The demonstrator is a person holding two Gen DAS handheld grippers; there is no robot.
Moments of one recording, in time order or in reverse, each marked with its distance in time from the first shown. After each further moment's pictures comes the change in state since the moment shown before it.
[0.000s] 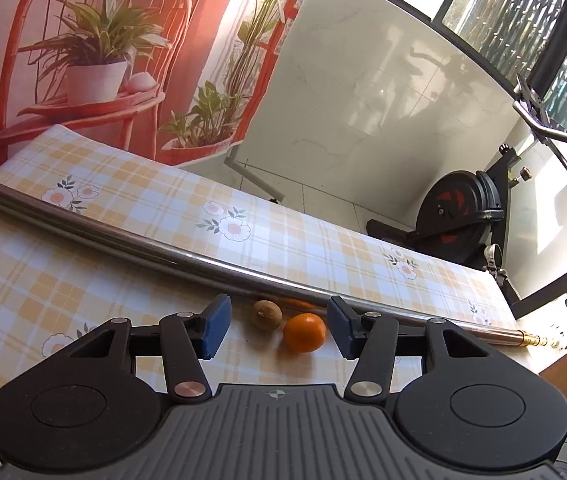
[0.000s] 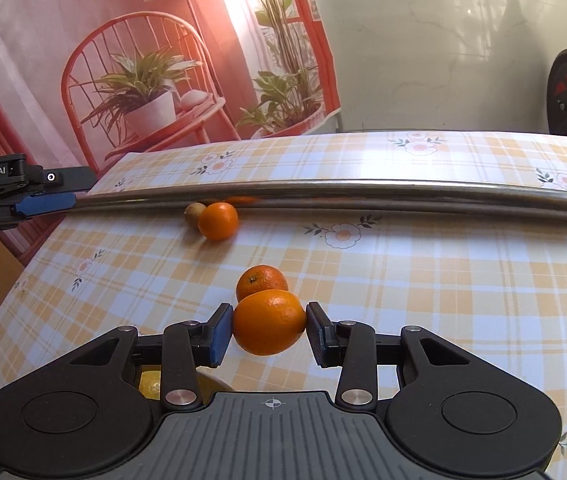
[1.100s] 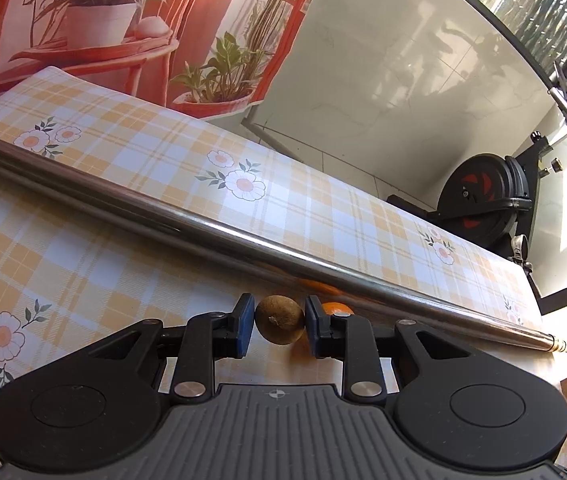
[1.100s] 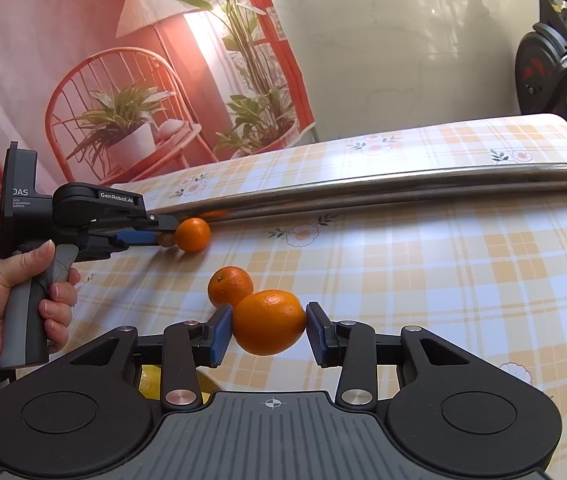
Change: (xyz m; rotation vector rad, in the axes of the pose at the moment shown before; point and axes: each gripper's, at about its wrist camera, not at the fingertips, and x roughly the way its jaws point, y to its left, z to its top) left arm 0.057 0.010 -0.012 -0.028 0.077 0.034; right arm -0.025 -0.023 -0.019 0.097 -0.064 -0.015
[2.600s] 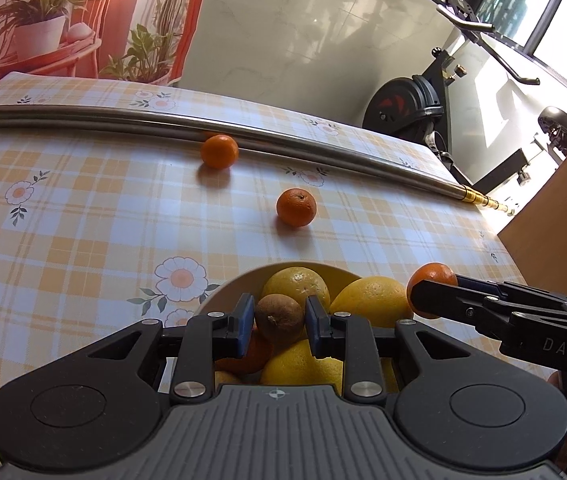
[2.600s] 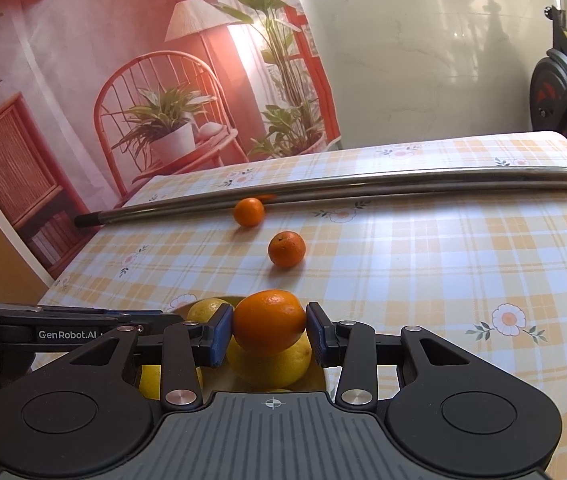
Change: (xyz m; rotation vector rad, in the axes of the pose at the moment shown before) left arm -0.107 -0.026 -0.119 0.225 0.076 -0.142; right arm -0.063 0.038 -0.045 -0.072 -0.044 0.049
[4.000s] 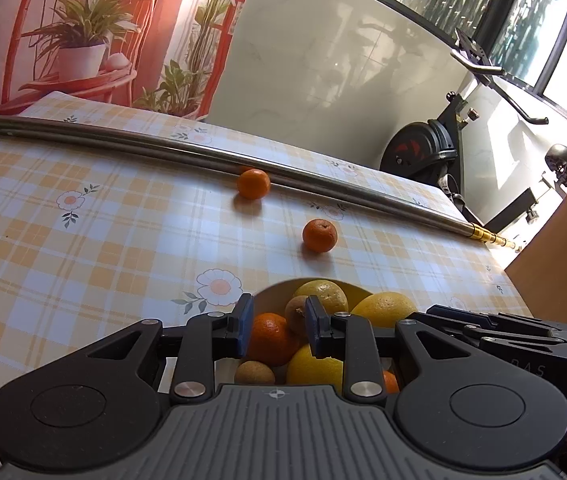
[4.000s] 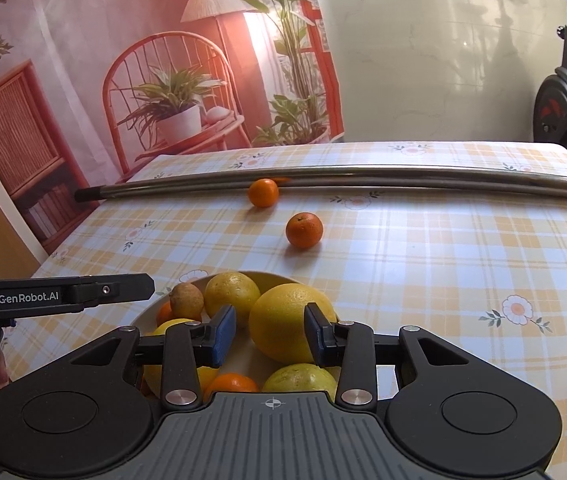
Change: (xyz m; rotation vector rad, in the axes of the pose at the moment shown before) left arm -0.038 0.009 -0.019 -0.040 -0.137 0.050; right arm -0.002 0.027 -0.015 -0.065 0.020 -0.042
